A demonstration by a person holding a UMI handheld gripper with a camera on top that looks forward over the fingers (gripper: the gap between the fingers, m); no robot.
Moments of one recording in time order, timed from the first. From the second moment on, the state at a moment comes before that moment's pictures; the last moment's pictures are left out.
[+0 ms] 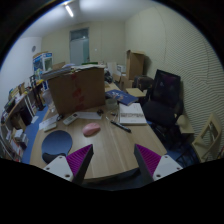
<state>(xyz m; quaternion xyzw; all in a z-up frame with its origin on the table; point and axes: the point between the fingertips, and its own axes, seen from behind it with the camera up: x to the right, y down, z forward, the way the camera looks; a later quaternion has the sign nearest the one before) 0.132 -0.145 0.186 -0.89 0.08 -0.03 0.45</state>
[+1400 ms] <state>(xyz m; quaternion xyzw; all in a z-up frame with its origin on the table) 0.011 0.170 -0.017 -0.90 -0.03 0.04 0.43</state>
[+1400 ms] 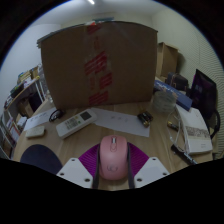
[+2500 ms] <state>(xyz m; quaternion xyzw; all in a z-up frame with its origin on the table) -0.194 0.037 -0.013 -0.91 -0.02 0.03 0.41</state>
